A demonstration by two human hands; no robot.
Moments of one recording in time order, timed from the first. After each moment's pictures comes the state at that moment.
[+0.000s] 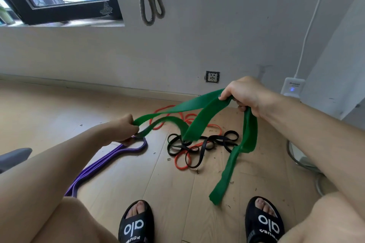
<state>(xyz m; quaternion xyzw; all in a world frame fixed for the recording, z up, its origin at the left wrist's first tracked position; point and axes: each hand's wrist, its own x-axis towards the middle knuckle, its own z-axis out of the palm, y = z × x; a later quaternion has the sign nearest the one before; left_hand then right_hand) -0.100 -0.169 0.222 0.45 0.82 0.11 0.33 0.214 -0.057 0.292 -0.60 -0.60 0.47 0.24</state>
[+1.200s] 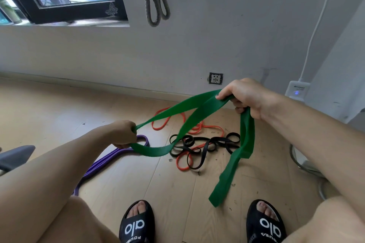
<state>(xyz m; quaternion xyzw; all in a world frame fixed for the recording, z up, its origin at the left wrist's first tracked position) -0.113 -0.169 0.216 0.47 0.83 -0.04 0.30 0.205 -0.064 0.299 -0.55 -0.58 0.55 0.23</state>
